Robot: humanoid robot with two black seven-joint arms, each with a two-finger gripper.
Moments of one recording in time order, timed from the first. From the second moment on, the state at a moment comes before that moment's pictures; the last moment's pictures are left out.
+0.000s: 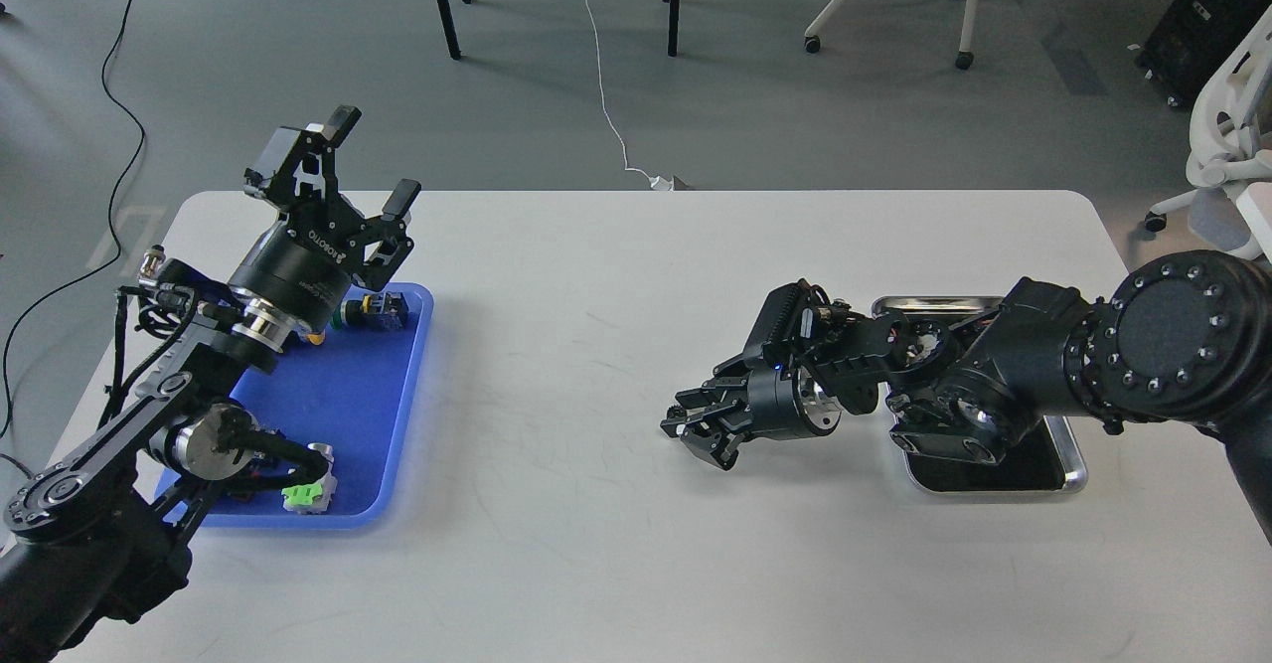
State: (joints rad) left arm -0.35 0.36 -1.08 -1.15 0.61 -0.32 -0.43; right arm 1.33 0.00 -1.03 0.88 -1.02 -0.33 0.49
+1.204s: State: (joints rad) left arm -0.34 0.35 -1.08 -1.16 0.61 -0.32 -0.43; right arm 1.33 0.00 -1.04 0.87 -1.02 -0.33 0.49
